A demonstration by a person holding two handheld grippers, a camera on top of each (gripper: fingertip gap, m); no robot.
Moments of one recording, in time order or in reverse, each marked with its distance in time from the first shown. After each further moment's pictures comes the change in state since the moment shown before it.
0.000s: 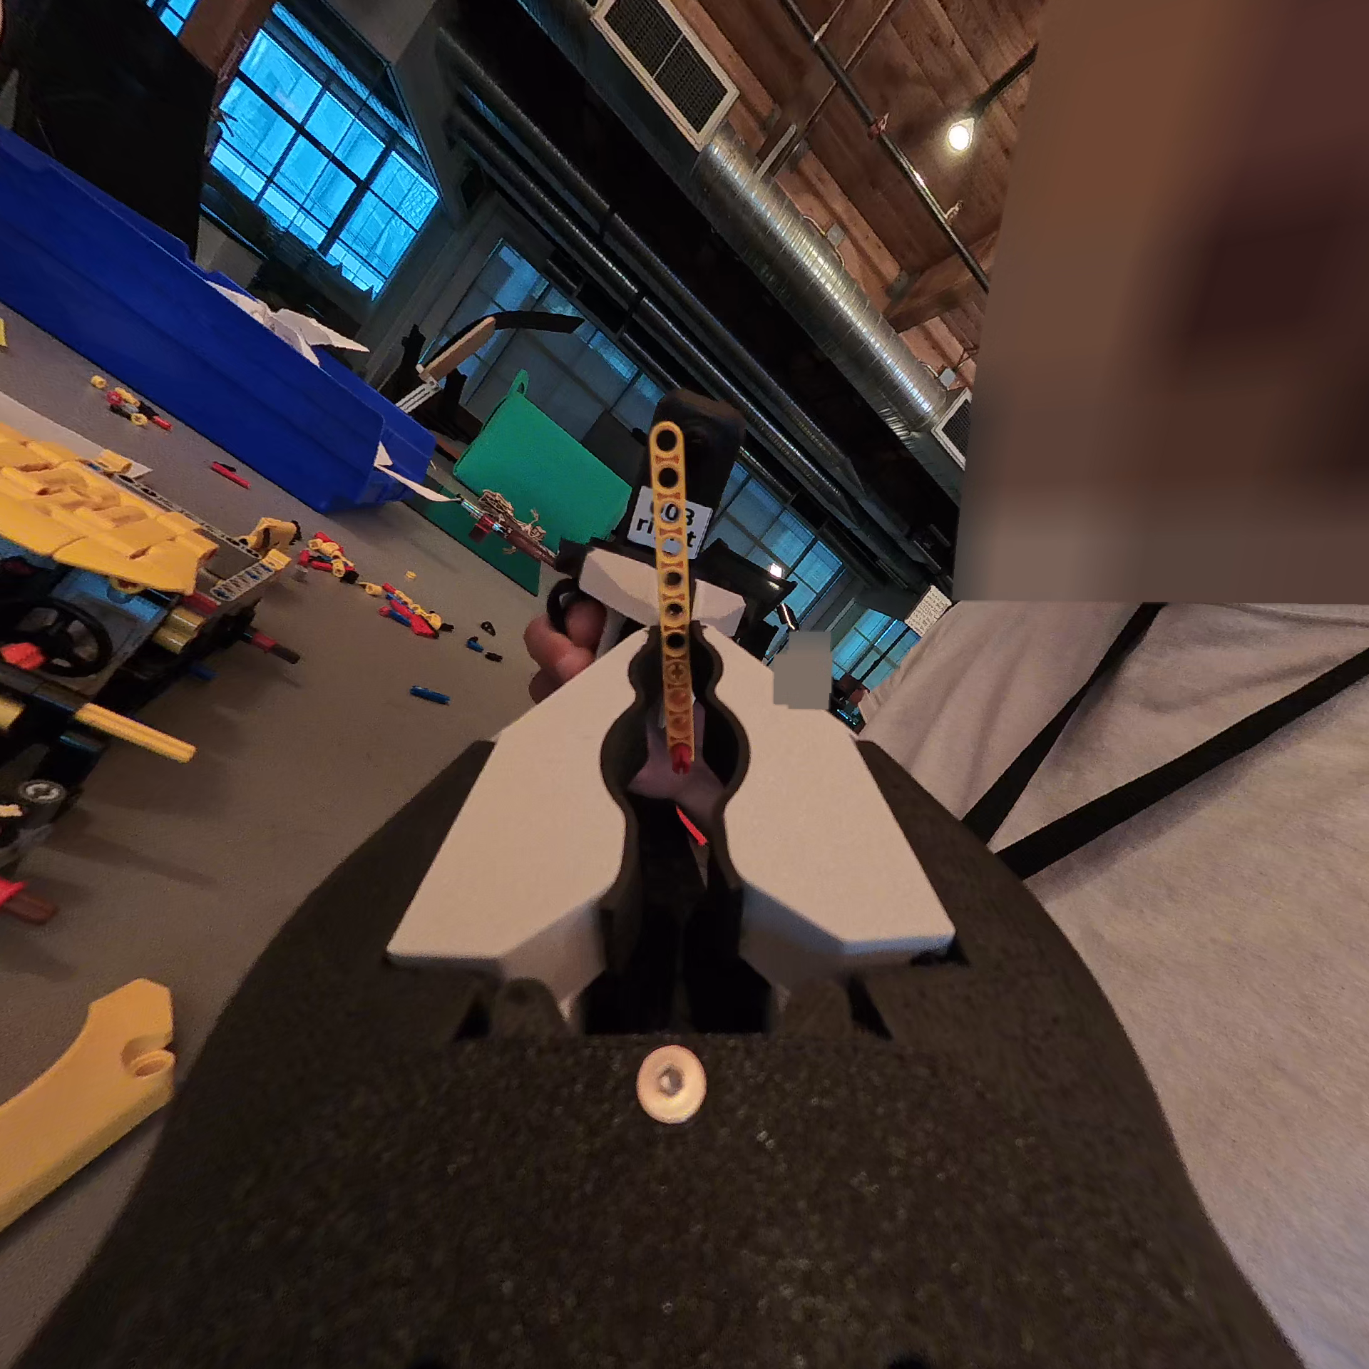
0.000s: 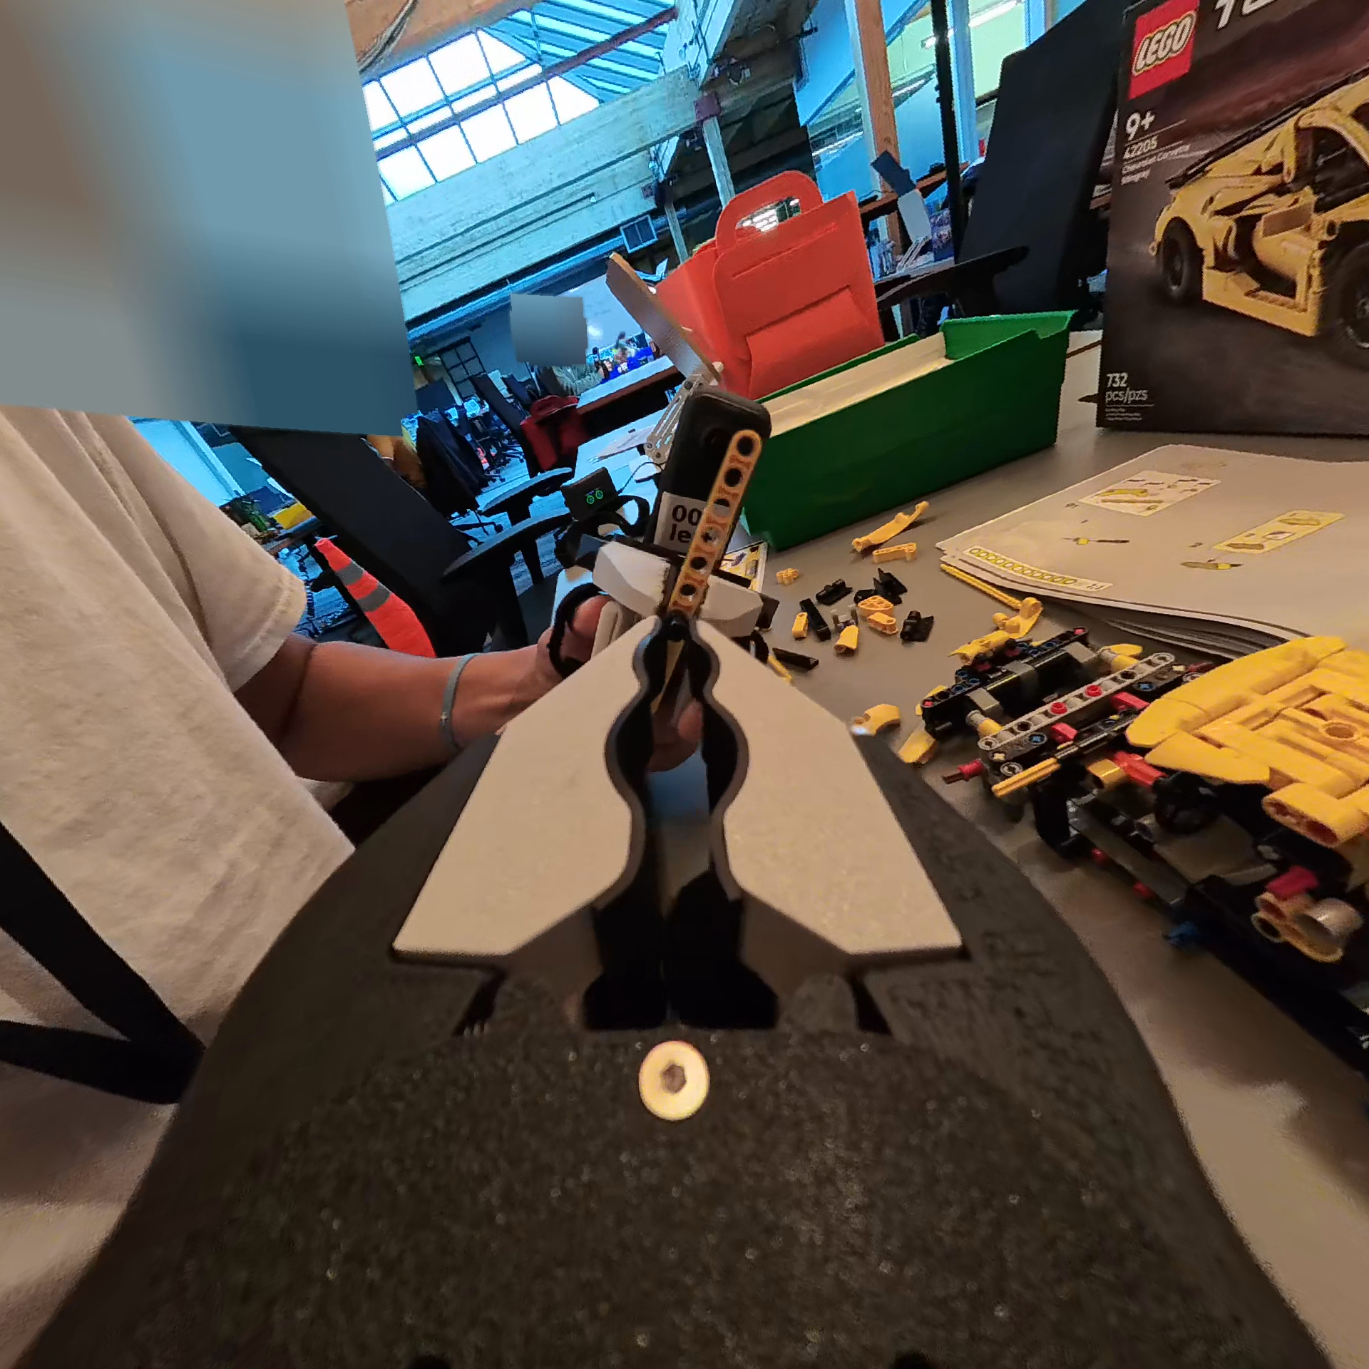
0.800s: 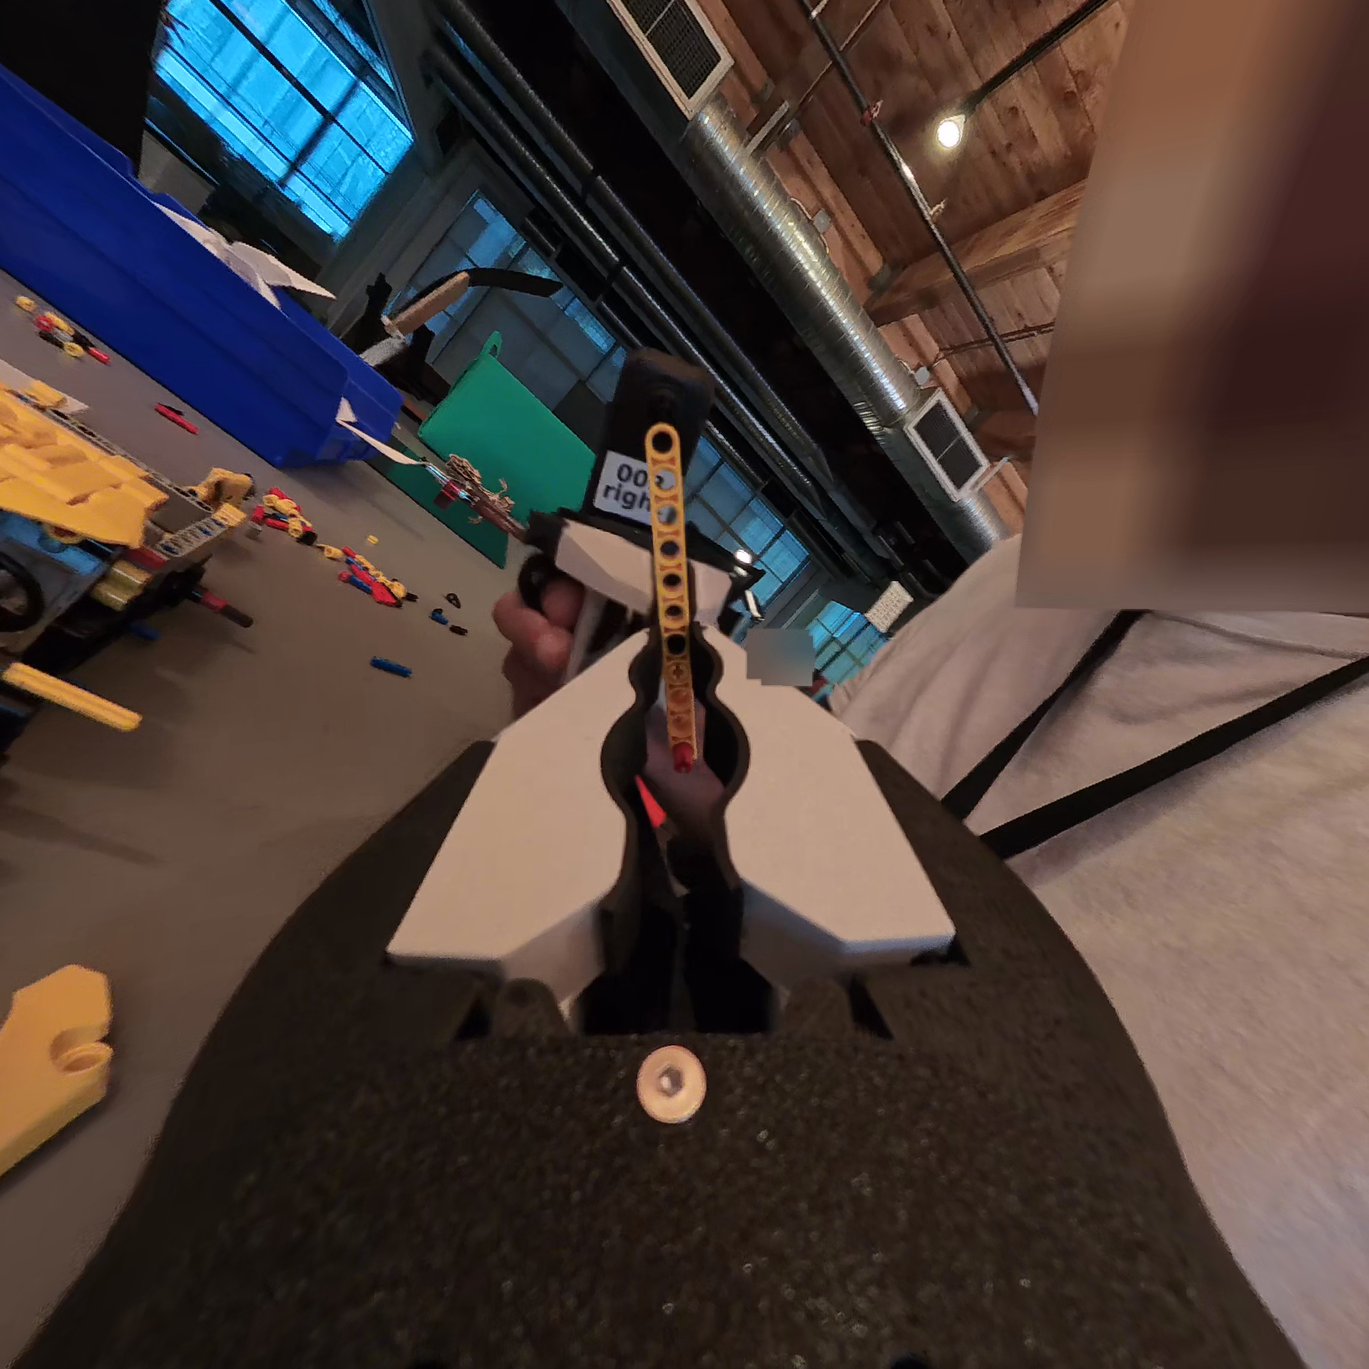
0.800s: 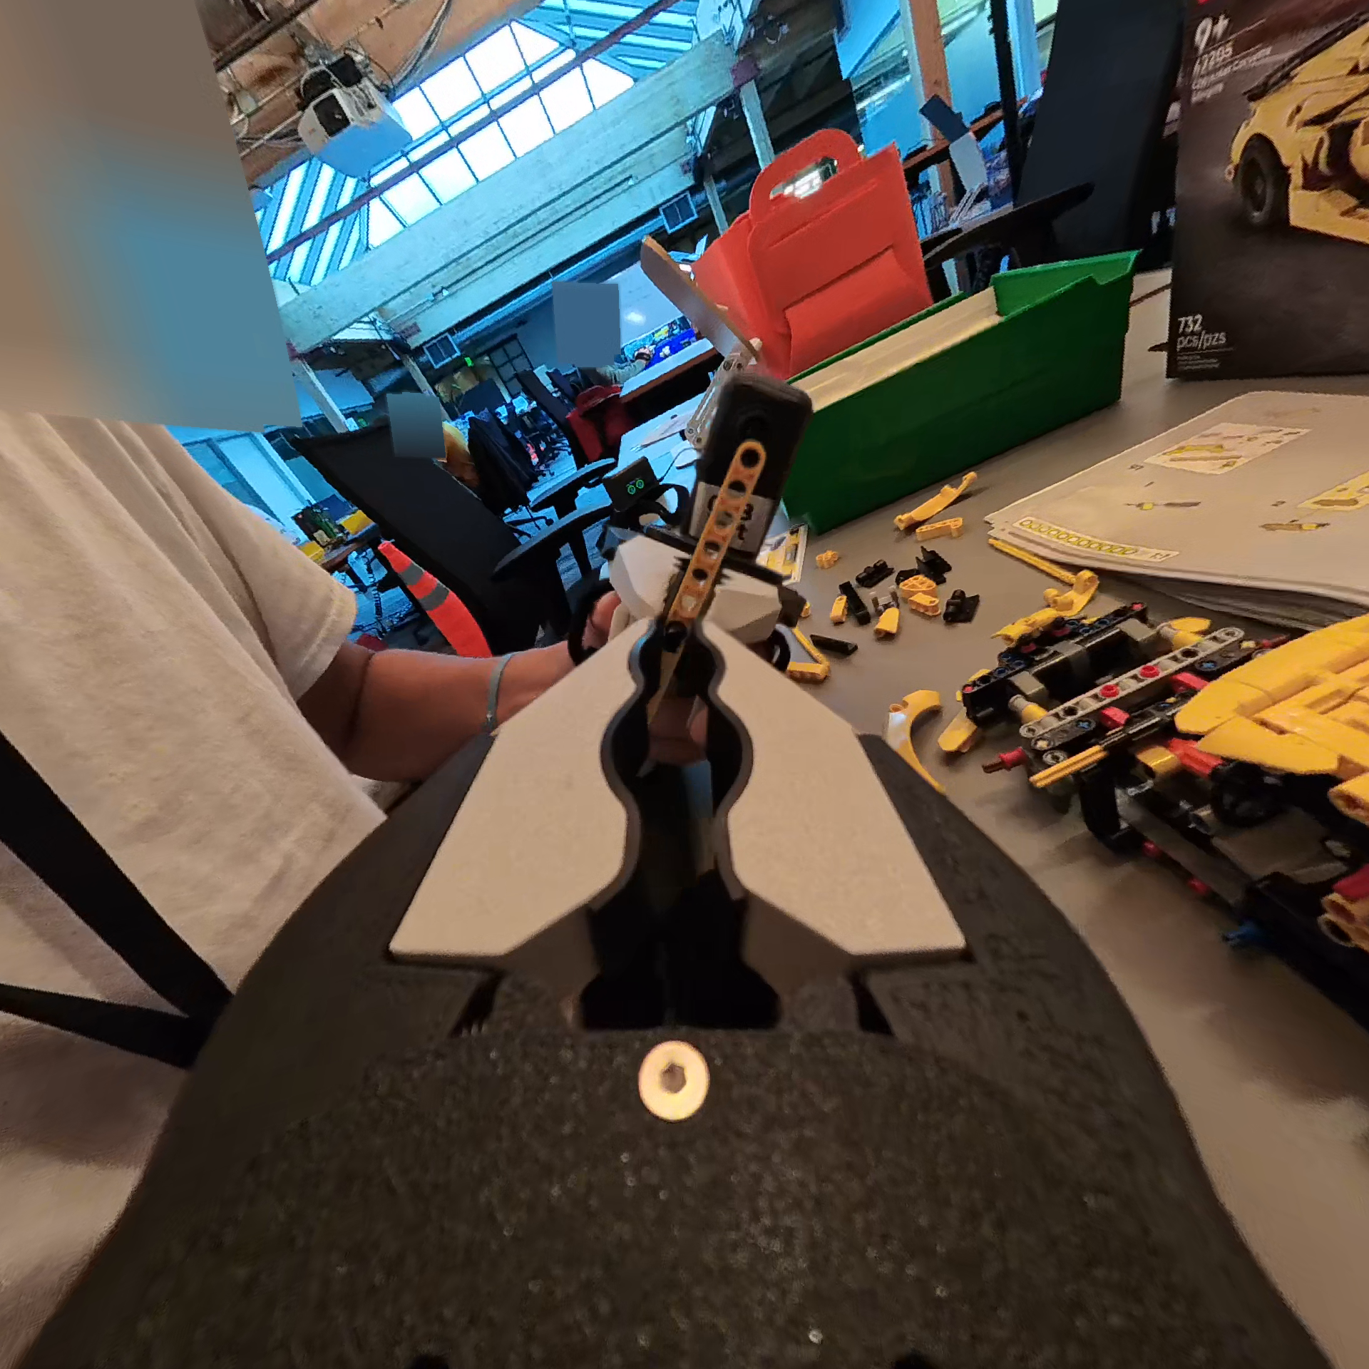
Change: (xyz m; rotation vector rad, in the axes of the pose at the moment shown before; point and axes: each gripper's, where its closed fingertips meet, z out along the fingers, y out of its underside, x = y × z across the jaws) left arm 0.002 0.004 0.002 -0.029 0.028 -0.075; right arm -0.003 0.001 0.000 -0.024 -0.061 0.075
